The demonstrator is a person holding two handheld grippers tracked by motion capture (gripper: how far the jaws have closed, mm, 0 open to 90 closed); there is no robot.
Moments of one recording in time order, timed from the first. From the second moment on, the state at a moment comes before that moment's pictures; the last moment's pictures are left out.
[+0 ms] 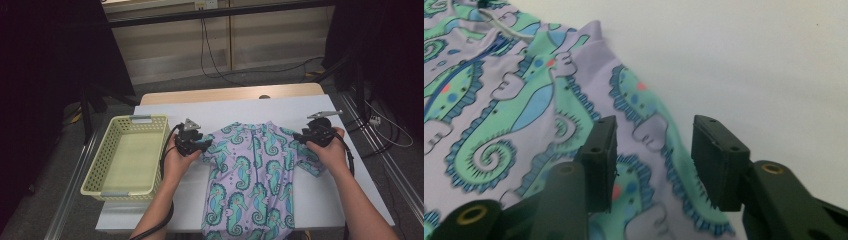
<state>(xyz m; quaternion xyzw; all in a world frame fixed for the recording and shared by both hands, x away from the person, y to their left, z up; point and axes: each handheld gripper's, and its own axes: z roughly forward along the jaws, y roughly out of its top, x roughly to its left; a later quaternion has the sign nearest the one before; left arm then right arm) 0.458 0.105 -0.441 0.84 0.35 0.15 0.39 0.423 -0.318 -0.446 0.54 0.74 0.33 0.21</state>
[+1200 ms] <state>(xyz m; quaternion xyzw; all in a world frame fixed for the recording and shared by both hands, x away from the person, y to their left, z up) 0.384 0.108 -0.446 0.86 0.35 0.11 0.36 0.298 -0.273 -0.447 0.51 0.76 0.36 0.18</state>
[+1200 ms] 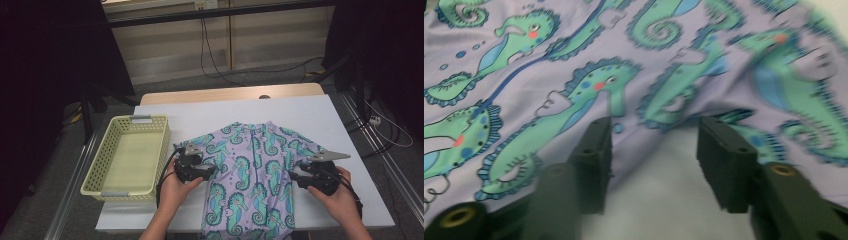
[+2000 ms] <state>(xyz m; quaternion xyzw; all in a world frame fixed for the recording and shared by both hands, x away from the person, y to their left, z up) 0.382 0.089 -0.451 0.88 0.32 0.08 0.34 0.286 -0.295 -0.443 0.53 0.75 0.36 0.17</state>
